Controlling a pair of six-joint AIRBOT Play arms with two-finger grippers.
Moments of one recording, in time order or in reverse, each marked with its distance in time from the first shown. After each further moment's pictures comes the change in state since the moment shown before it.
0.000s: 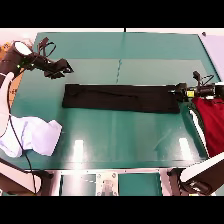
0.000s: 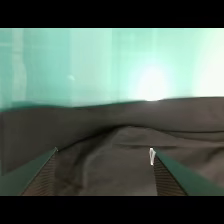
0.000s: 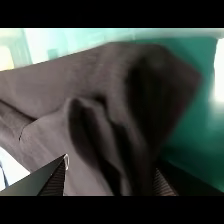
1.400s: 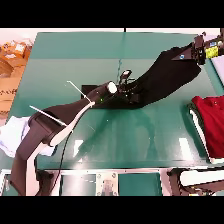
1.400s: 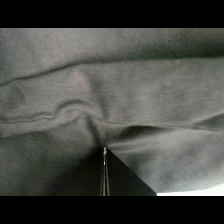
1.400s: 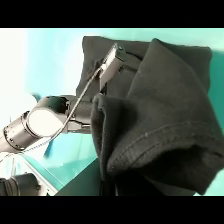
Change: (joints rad) left arm -0.719 -0.311 0.060 -0.261 0.459 0.138; right arm 0.247 0.389 0.422 0.018 0.341 0.382
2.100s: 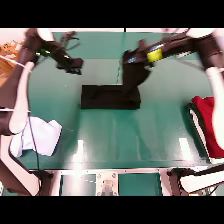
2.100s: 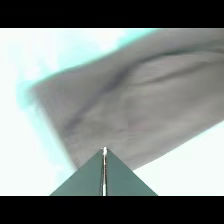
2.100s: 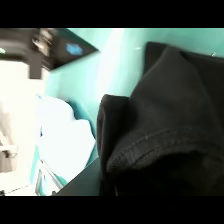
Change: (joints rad) left arm 0.539 0.196 0.322 0.479 -0.817 -0.163; right arm 0.480 -0.064 -0.121 0.001 -0.411 0.115
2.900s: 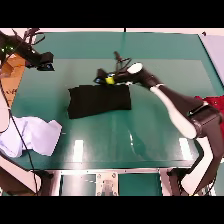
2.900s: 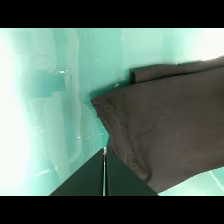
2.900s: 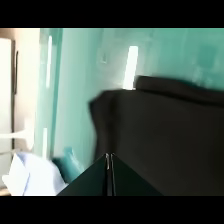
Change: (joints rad) left arm 0.219 0.038 0.002 0.026 -0.064 0.000; right arm 0.191 -0.289 -0.092 0.194 -0.459 -0.106
